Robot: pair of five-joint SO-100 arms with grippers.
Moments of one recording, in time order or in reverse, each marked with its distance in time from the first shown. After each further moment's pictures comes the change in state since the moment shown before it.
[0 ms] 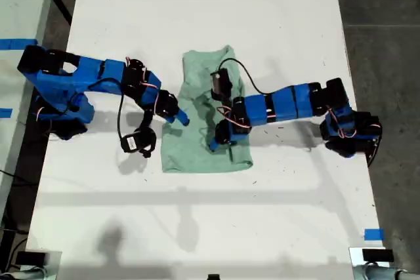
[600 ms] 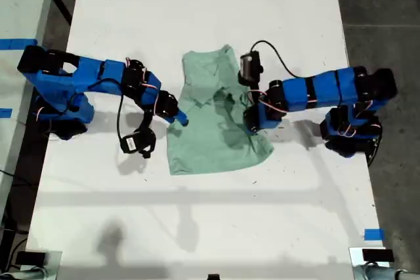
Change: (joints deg) arm 0 0.4 0.0 0.0 0.0 0.0; arm 1 2.6 33.4 34.0 -5.5 -1.9
